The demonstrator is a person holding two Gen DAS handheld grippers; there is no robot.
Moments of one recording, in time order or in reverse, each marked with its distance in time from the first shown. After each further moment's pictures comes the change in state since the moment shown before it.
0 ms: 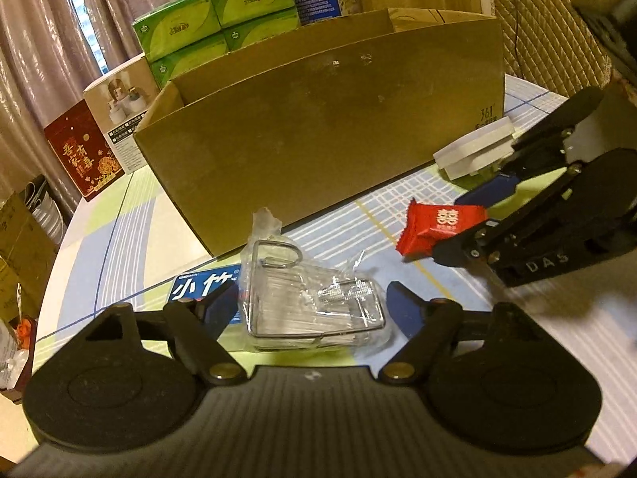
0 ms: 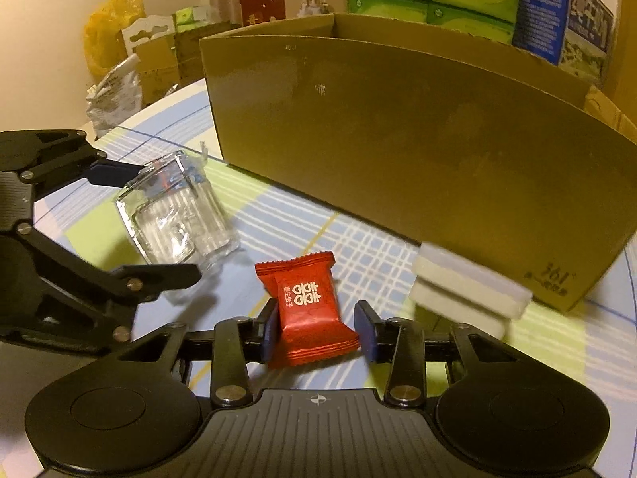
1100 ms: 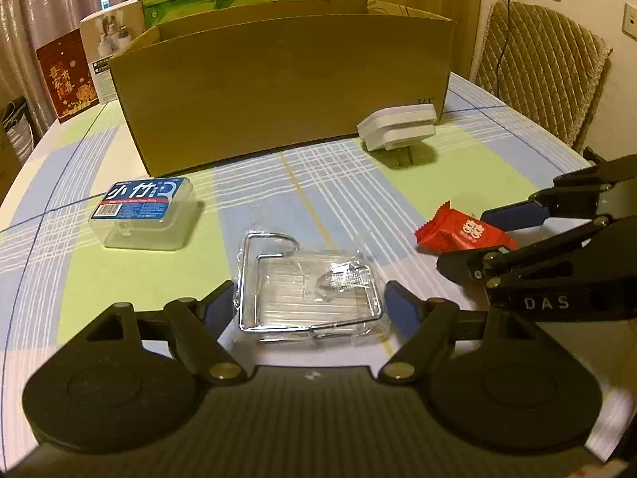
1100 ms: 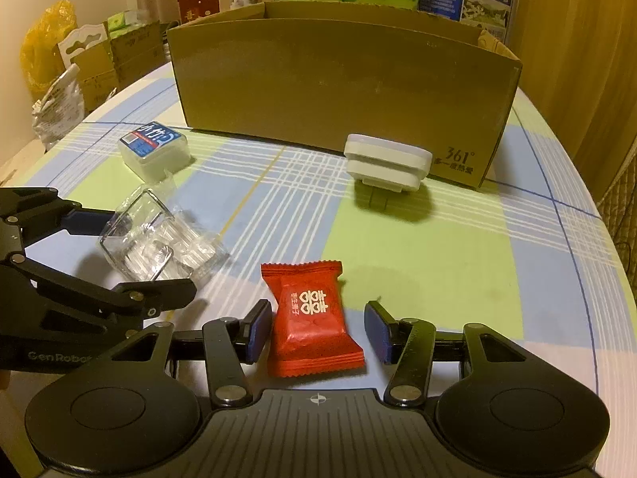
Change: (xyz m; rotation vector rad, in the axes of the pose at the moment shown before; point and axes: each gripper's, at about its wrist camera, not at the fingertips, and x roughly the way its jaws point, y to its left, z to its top) left arm -0.032 -0.047 -0.028 -0.213 0.068 -0.125; right arm -0.064 0.020 -0.054 0.163 0.041 -0.175
